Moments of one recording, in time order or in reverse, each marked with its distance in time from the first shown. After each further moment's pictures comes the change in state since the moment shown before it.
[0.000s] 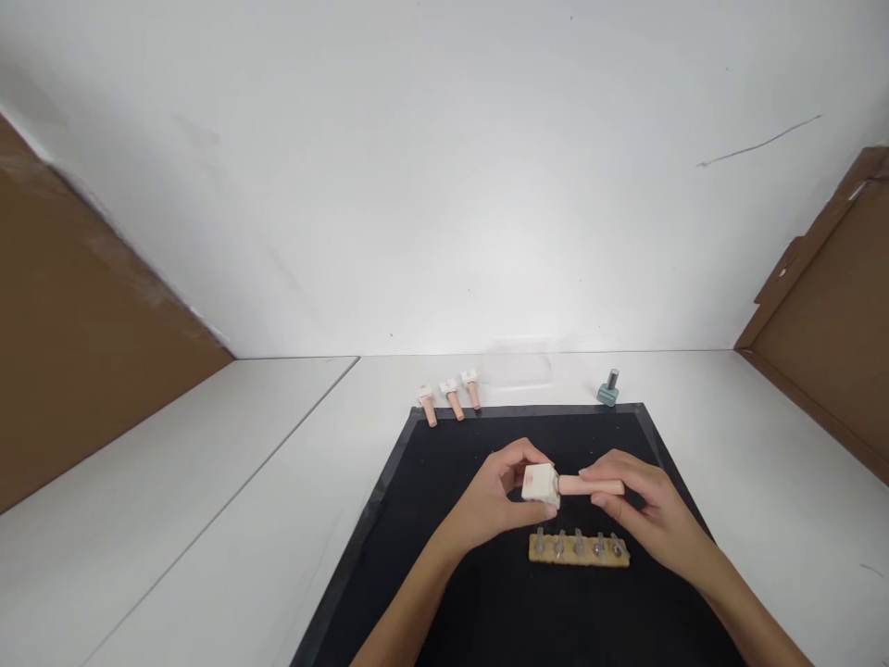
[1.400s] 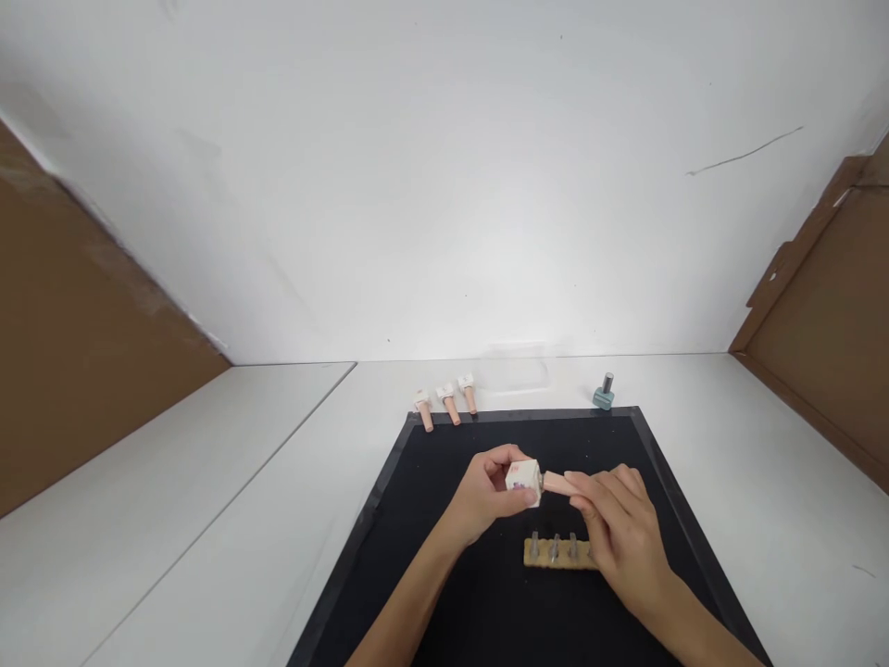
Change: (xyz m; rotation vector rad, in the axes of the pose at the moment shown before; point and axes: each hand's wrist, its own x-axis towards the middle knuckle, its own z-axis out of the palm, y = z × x) left_hand 0.006 -0.006 -0.001 -0.182 0.169 -0.098; right_hand -0.012 -0.004 0.037 -0.455 0.259 -0.153
